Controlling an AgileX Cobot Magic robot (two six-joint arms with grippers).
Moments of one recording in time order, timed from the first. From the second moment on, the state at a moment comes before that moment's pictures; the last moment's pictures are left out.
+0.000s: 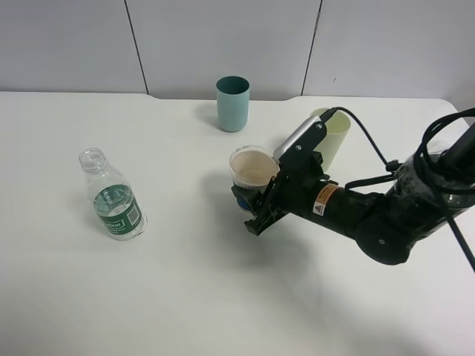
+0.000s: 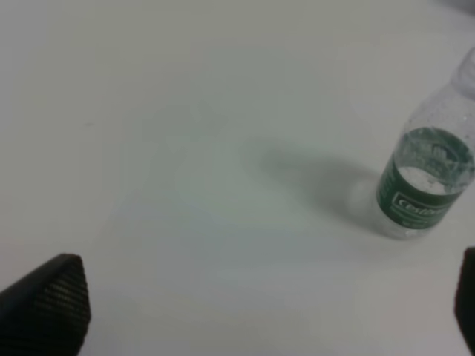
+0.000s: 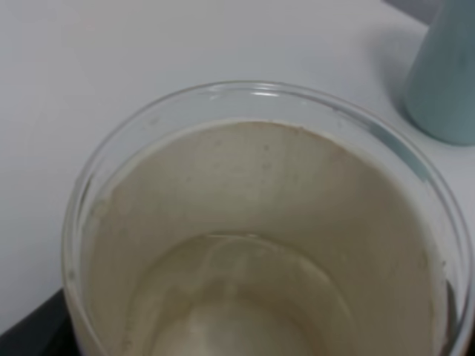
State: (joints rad) left arm -0.02 -0.01 -0.50 0.02 1.05 -0.02; right arm 0.63 1.99 -0.49 -0.11 -1.10 -0.23
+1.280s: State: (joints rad) left arm -0.02 -0.01 -0.50 0.02 1.05 -0.02; right arm 0.49 1.62 -0.92 -0.35 -0.24 0.10
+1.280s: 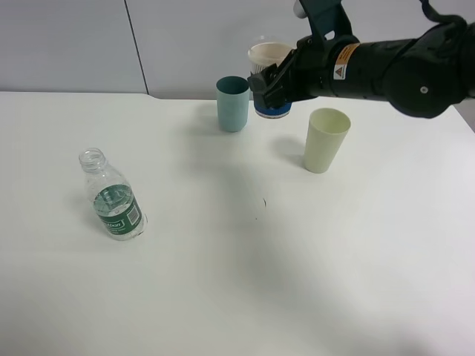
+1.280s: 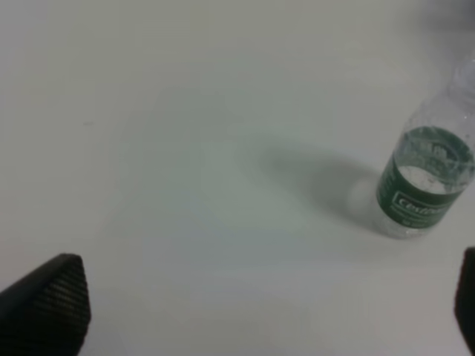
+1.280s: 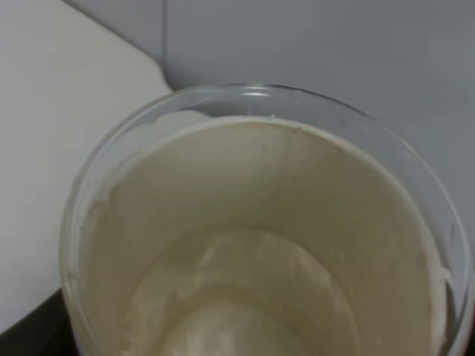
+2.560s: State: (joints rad) left arm -0.02 -0.01 -0.50 0.02 1.05 -0.02; right arm 0.45 1.97 -1.46 -1.04 0.25 0.55
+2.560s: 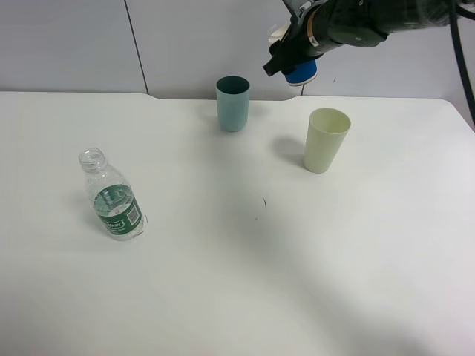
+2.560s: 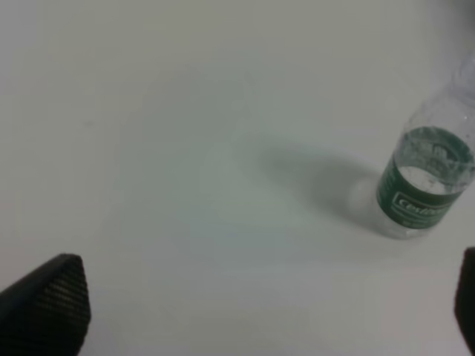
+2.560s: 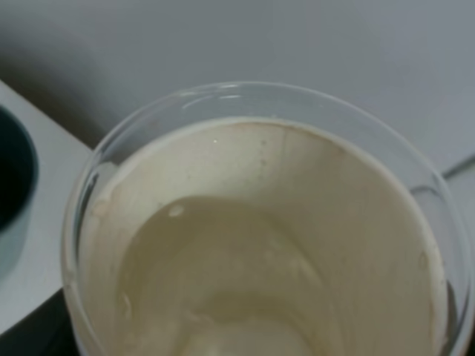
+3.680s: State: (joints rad) left arm -0.02 -0.01 -0.50 0.02 1.05 -0.02; right arm 0.51 2.13 -1.64 -1.18 0.27 0.43
